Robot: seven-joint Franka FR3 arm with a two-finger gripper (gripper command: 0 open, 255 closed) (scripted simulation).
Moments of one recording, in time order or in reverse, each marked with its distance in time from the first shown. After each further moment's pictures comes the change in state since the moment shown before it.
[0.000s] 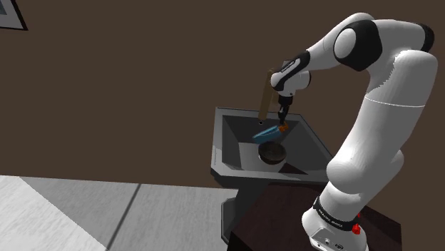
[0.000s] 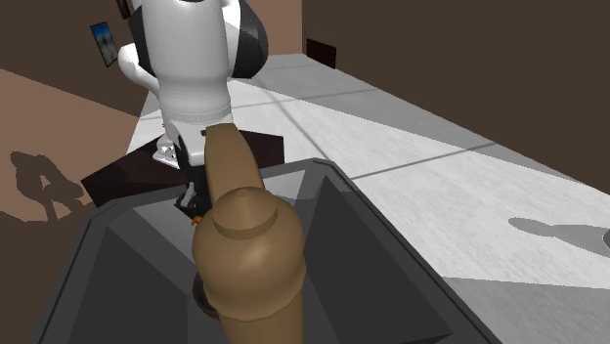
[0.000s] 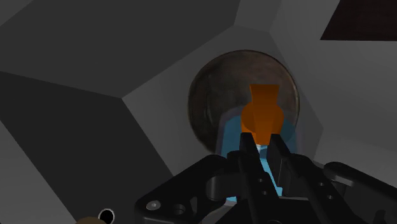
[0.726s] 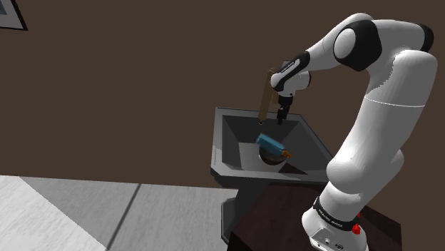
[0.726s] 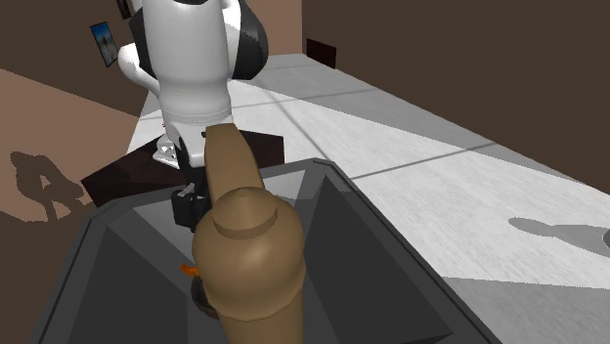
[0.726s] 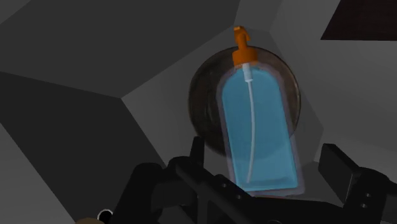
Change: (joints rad) arm 0.000 0.002 0.000 -0.004 0.001 0.007 0.000
